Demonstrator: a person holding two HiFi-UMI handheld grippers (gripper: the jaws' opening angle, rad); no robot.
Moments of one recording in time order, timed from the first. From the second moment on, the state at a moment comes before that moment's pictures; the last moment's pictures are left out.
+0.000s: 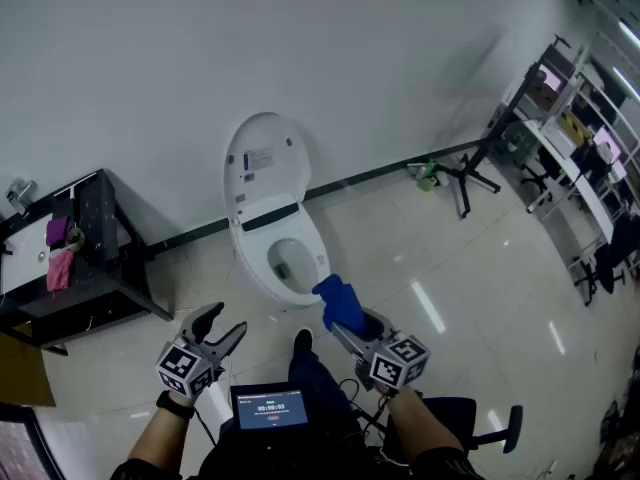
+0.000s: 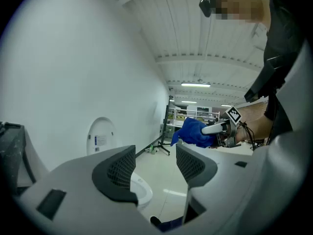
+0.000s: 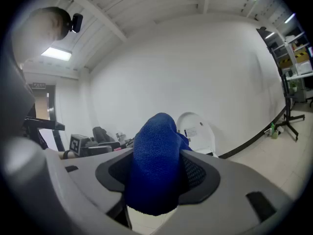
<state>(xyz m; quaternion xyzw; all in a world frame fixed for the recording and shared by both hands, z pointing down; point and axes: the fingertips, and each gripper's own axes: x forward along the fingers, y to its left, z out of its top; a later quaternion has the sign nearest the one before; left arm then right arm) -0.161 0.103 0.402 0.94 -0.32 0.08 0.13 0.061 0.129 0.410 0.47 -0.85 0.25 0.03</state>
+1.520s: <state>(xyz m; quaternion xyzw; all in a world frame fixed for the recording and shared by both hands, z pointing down) 0.001 -0.266 0.744 0.83 -0.37 0.19 0.36 0.152 -0.416 1.036 0.15 -0.79 0.02 0.59</state>
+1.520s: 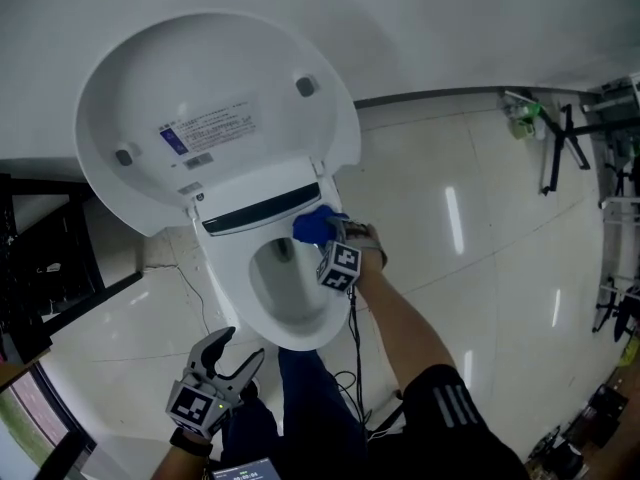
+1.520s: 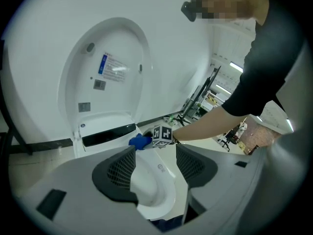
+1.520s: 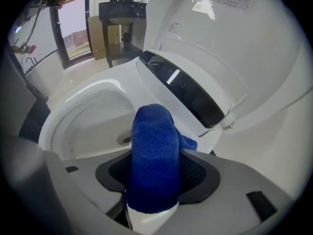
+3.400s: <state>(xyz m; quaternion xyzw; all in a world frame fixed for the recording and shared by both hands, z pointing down) -0.127 0.070 0.442 0.95 -0.28 0.11 0.11 0.102 0.034 0.485 0.42 -0.86 0.18 0.22</state>
